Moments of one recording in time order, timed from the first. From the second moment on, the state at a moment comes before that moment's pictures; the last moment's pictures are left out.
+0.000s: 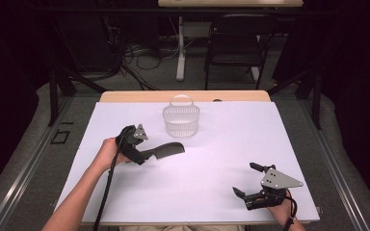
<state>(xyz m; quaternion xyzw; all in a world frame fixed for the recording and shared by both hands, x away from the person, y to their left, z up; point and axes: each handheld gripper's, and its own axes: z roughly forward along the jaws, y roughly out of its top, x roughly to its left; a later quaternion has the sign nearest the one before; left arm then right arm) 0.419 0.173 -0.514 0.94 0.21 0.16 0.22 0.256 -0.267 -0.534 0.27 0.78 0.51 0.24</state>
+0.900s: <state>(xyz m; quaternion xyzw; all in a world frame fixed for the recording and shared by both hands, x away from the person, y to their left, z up) 0.440 0.148 -0.525 0.98 0.14 0.08 0.12 0.256 -0.267 -0.534 0.27 0.78 0.51 0.24</state>
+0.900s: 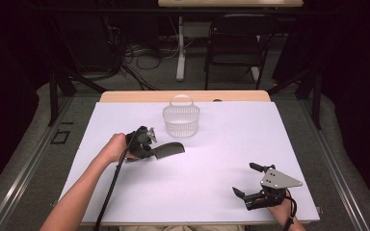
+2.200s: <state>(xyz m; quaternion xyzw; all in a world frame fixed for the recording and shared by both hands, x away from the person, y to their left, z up) 0.422 0.159 -0.498 0.96 0.15 0.07 0.21 0.256 -0.267 -0.534 0.27 0.78 0.51 0.24</state>
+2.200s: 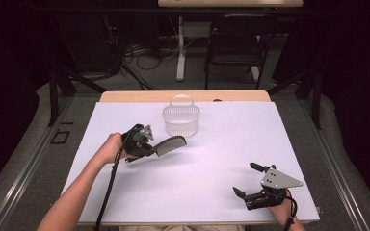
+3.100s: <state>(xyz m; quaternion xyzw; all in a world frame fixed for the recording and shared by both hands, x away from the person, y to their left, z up) 0.406 0.186 -0.497 0.91 0.23 0.09 0.33 0.256 -0.267 -0.534 0.28 0.78 0.51 0.24</state>
